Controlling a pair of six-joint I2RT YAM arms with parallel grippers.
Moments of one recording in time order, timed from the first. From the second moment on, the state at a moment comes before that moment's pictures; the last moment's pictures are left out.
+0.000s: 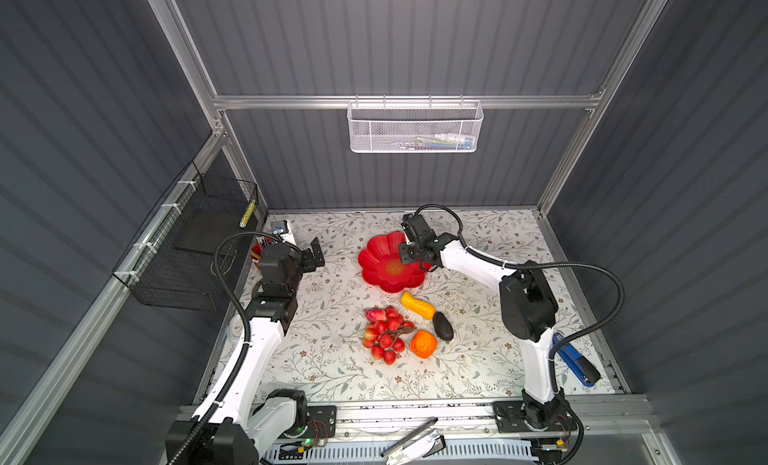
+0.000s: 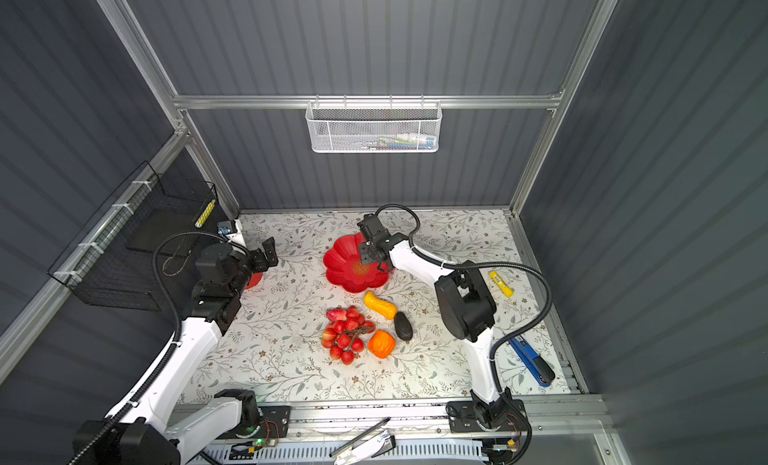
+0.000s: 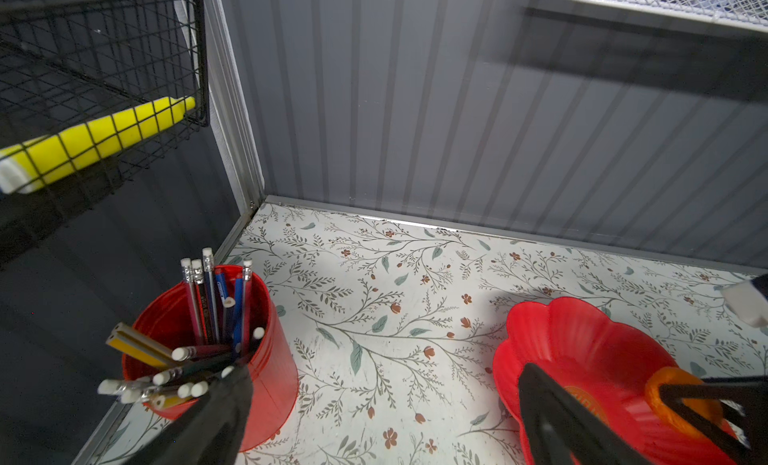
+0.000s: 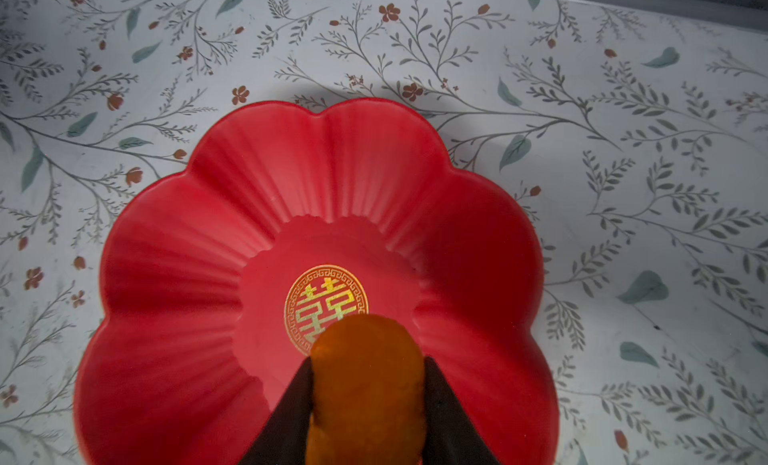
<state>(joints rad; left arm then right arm) -0.11 1.04 0.81 -0.04 -0.13 -0.13 0.63 2.14 1.73 -0.46 0.15 0.28</state>
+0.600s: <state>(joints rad) -0.11 1.06 0.81 -0.04 -0.10 -0.13 0.60 2.34 1.94 -0.56 0.12 0.25</state>
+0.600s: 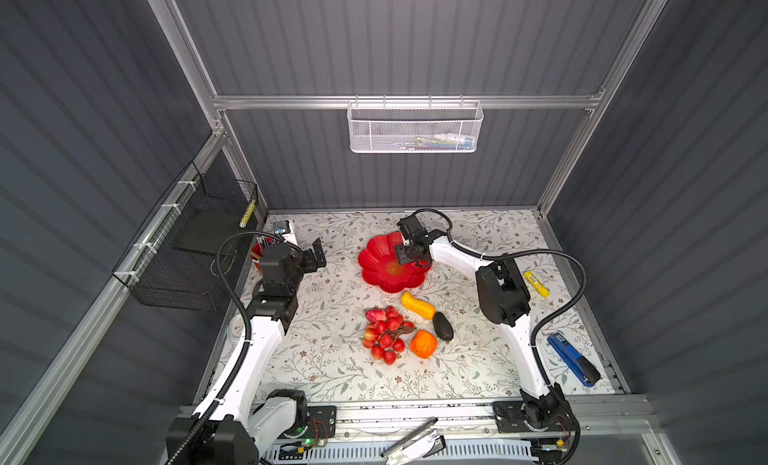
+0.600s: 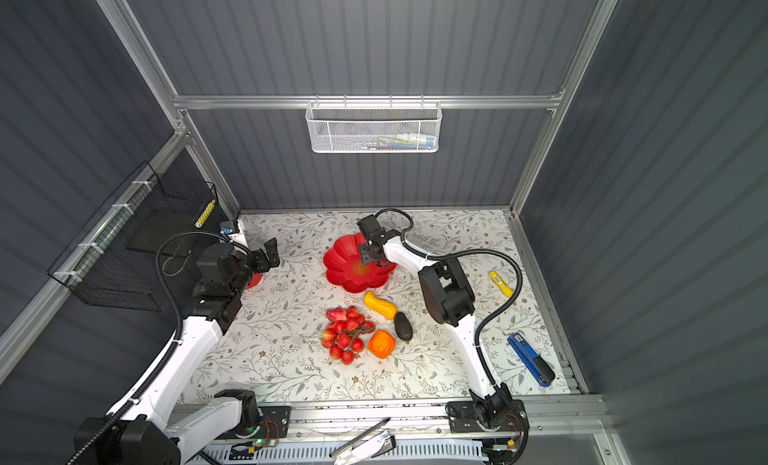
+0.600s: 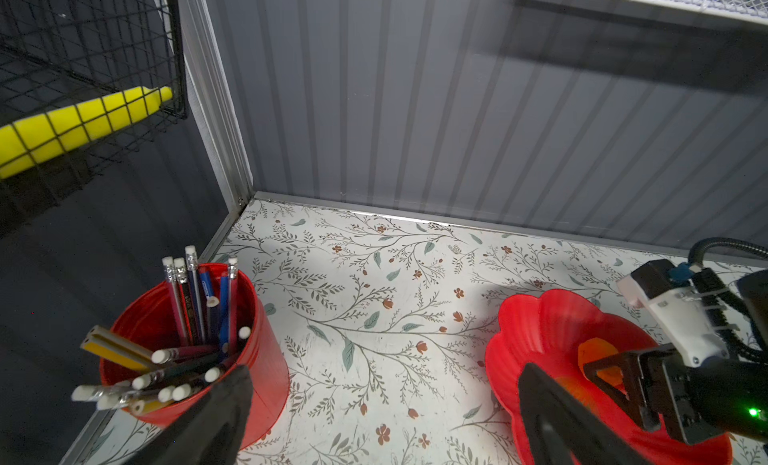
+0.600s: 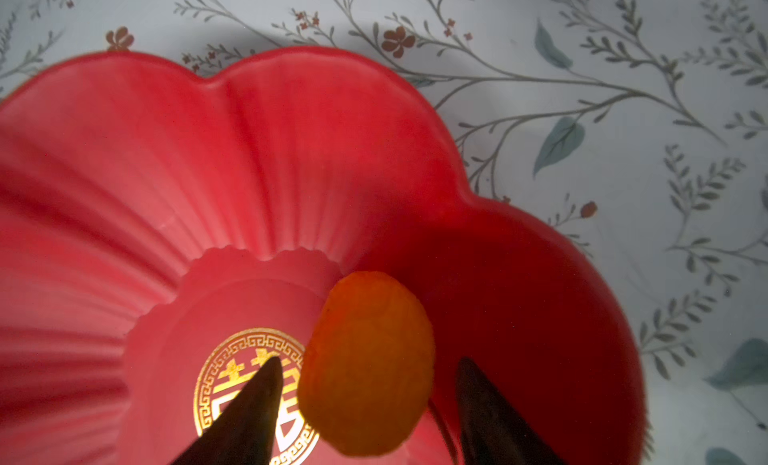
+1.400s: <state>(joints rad) -0.11 1.06 0.81 -0.04 -0.07 -0.13 0.70 1.31 0.76 -0.52 0.05 0.43</state>
